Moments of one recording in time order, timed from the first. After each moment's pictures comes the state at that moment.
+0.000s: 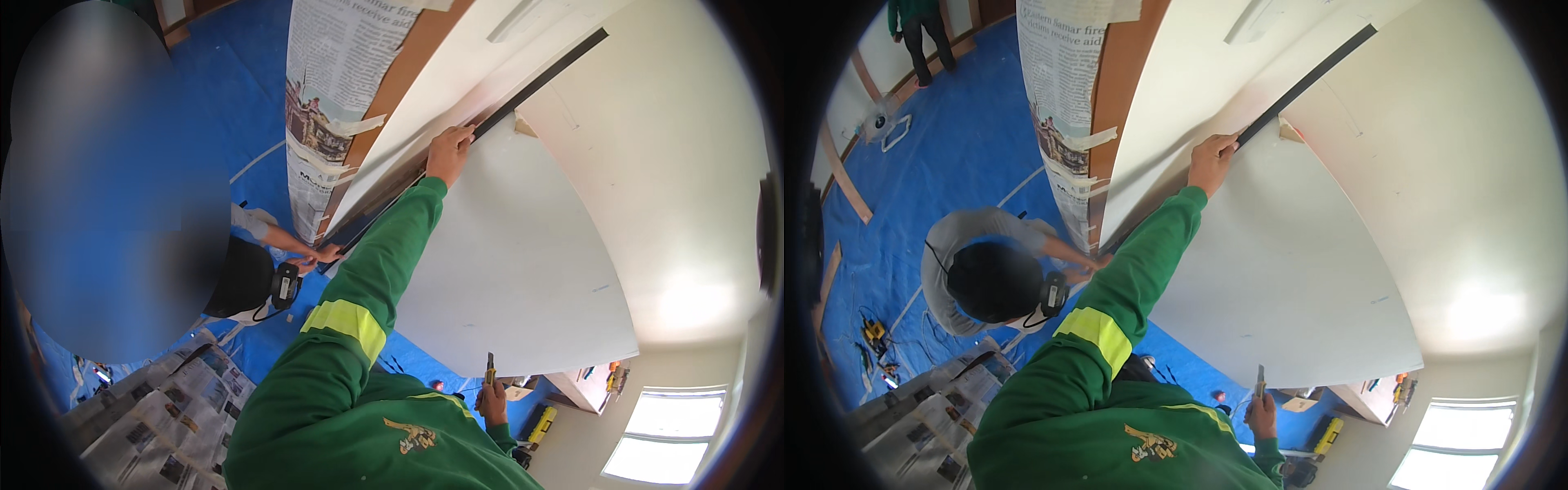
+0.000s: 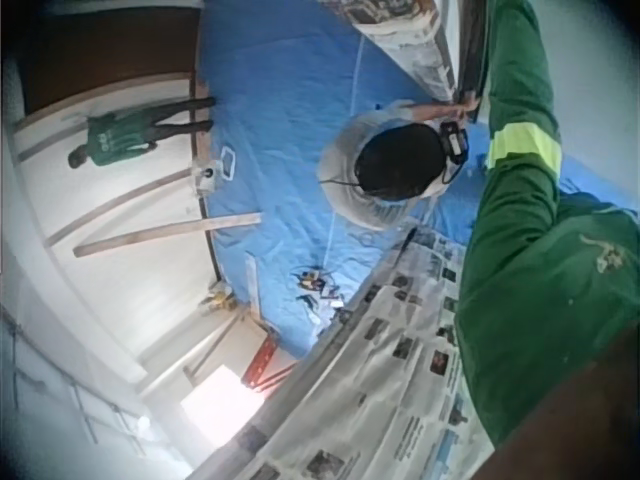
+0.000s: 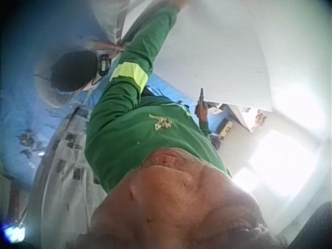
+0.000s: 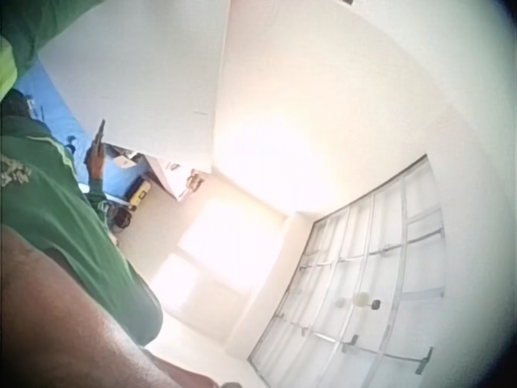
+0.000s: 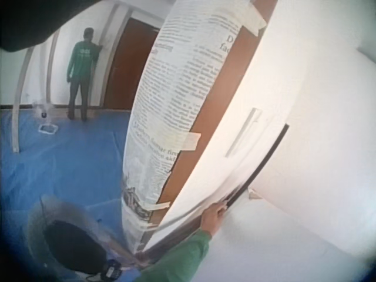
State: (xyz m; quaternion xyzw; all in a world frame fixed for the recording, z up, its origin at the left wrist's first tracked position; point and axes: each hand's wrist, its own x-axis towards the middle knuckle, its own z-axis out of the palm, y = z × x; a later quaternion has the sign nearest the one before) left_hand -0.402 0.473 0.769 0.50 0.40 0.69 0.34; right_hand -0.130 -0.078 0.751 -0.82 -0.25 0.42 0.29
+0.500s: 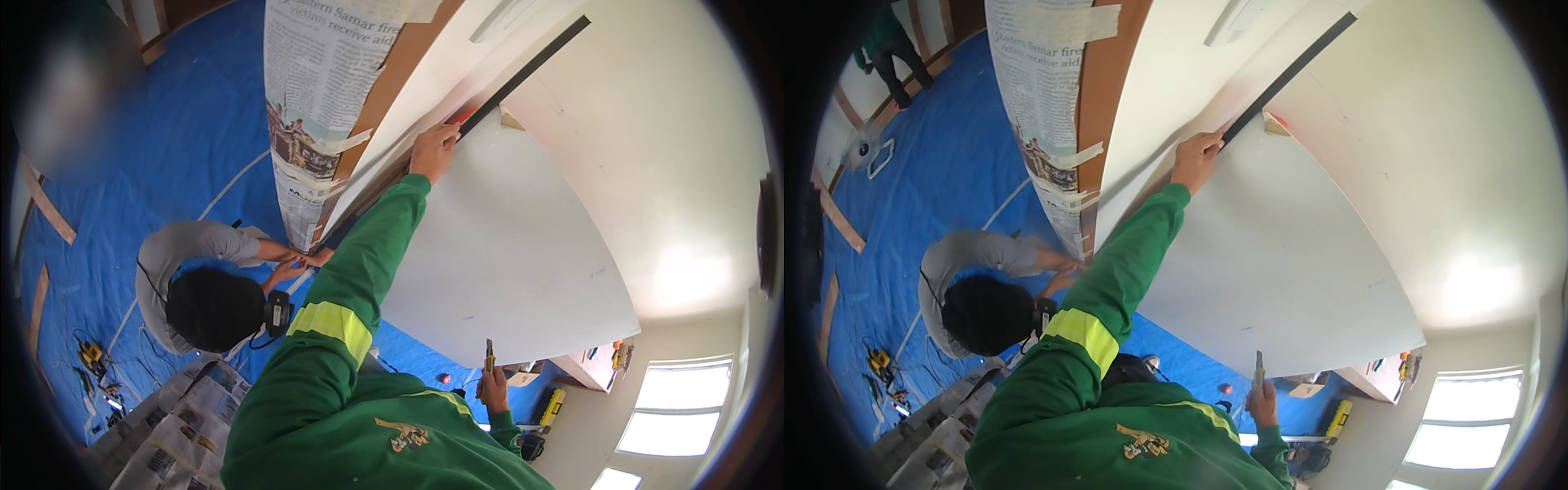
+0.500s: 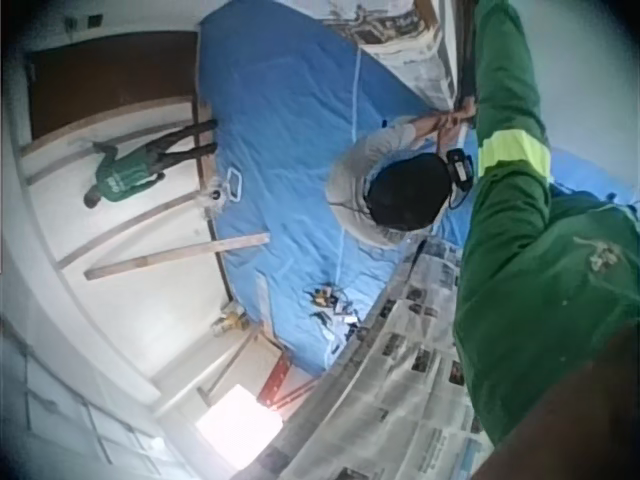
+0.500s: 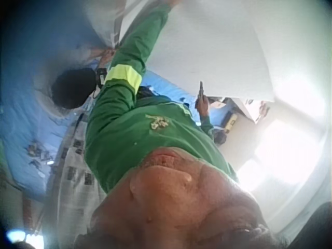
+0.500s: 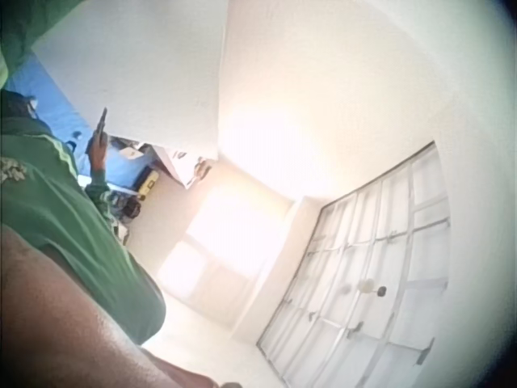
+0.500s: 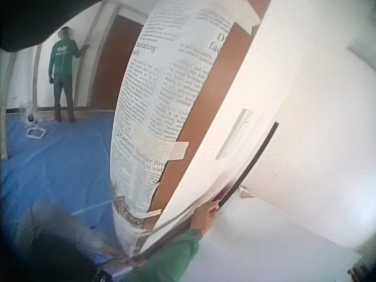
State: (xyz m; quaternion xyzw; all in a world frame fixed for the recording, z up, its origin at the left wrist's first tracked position) left_hand -0.415 0.479 0.771 0.53 0.37 0.67 0.37; right_hand -0.158 -0.063 0.746 -0.82 -0.29 0.40 0.29
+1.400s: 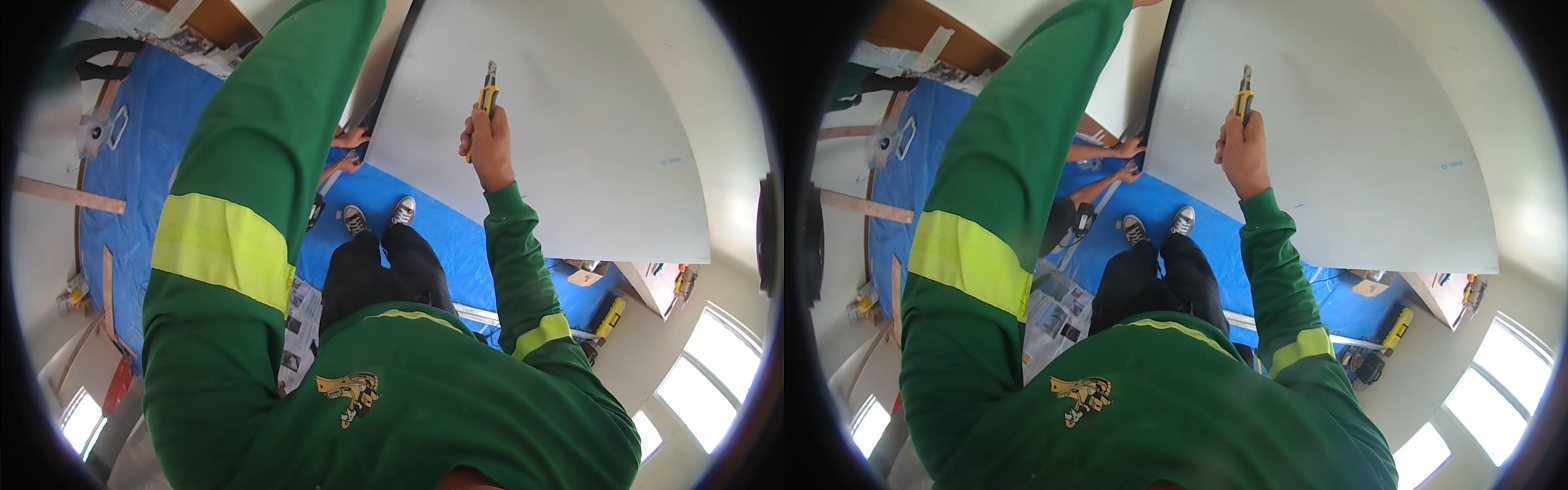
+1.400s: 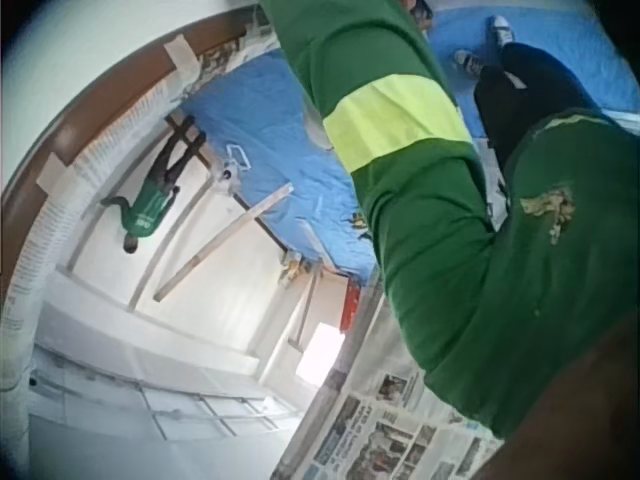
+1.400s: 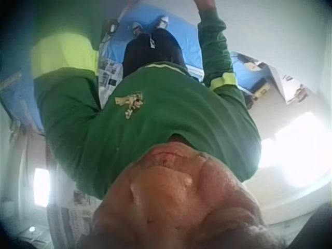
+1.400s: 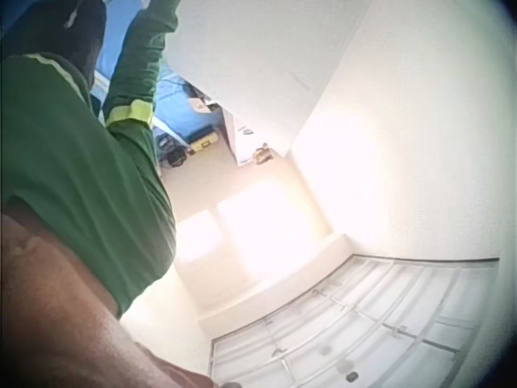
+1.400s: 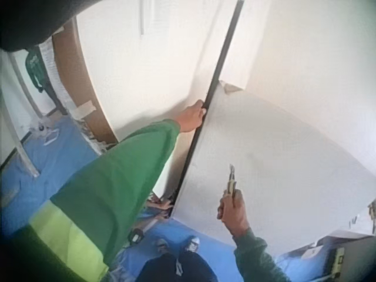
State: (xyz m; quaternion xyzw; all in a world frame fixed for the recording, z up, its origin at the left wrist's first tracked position) left_hand -0.435 0.559 0.768 0.82 0.45 0.29 0.20; right_hand -0.264 0.216 0.749 -0.63 -0.38 0.48 0.48
